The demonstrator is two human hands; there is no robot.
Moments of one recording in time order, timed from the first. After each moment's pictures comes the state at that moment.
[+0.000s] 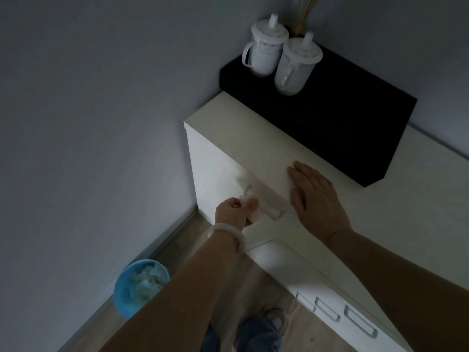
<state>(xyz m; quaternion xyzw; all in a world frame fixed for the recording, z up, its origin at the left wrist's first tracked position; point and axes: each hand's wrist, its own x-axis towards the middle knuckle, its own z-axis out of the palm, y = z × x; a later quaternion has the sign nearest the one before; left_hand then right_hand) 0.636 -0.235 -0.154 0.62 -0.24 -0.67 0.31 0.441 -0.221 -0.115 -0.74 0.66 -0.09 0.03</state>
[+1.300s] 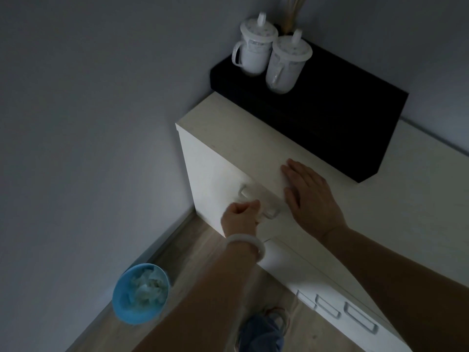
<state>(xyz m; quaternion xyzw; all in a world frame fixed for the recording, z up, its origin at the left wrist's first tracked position) 0.597 -0.214 -0.152 0.64 -0.15 -0.64 0.41 0.440 -0.220 -0.115 -0.74 0.66 -0.08 0.02</state>
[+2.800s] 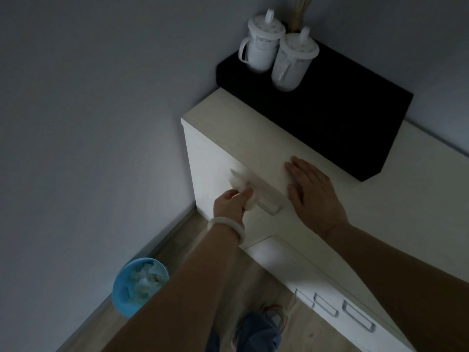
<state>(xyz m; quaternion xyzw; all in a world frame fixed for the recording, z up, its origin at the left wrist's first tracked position) 0.625 -0.246 -0.169 0.55 -0.11 -0.71 0.43 0.440 -0.222 -0.116 -0.74 0.66 -0.10 0.03</state>
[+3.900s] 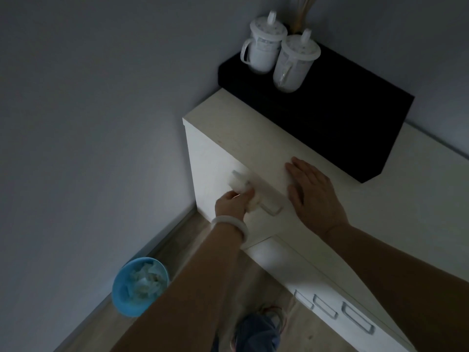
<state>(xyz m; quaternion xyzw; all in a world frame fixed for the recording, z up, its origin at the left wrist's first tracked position) 0.620 -0.246 -0.178 0.56 -0.11 -0.71 0.42 0.439 -0.222 -0.116 -0.74 0.67 -0.08 0.03</state>
